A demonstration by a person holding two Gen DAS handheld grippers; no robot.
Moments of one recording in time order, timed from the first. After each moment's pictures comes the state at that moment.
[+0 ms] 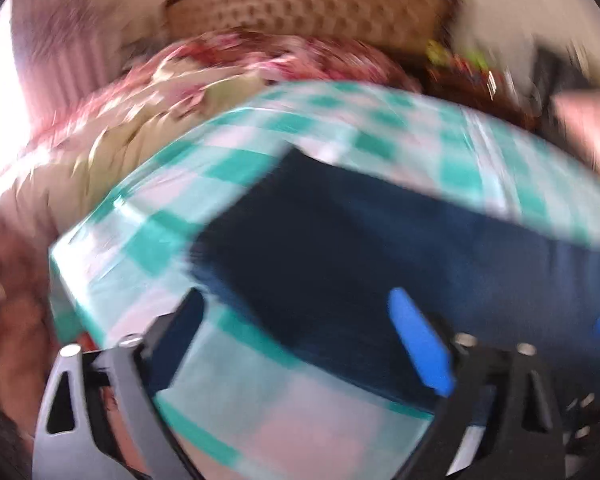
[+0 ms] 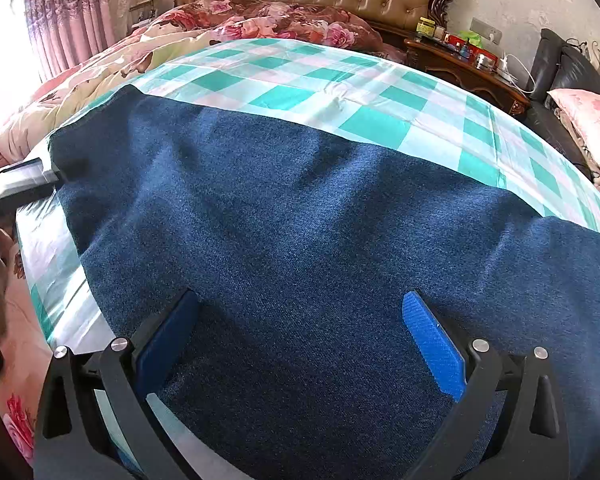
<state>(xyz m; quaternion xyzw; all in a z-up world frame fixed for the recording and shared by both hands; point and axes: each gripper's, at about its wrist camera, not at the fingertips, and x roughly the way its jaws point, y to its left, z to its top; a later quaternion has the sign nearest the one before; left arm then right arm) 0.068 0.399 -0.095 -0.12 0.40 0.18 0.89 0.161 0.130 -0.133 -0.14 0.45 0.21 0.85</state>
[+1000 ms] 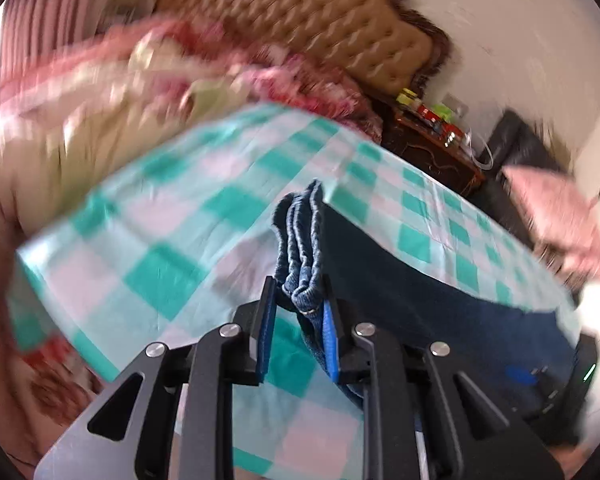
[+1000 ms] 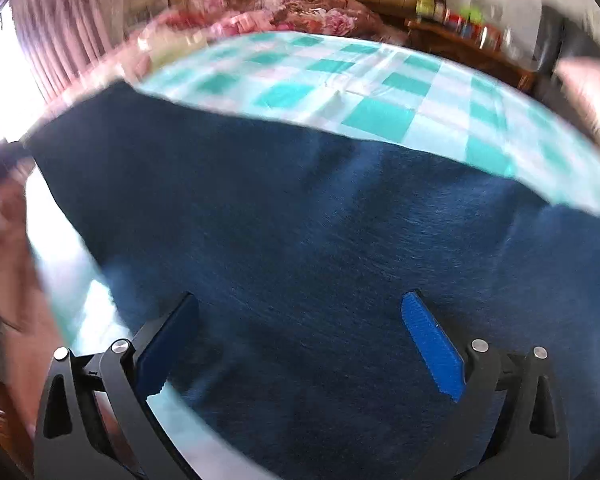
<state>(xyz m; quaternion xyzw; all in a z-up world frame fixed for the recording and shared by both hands) 0.053 0.430 -0.038 -0.17 0.37 0.08 0.91 0.178 0.118 -0.117 -0.06 0.50 0.25 0.83</state>
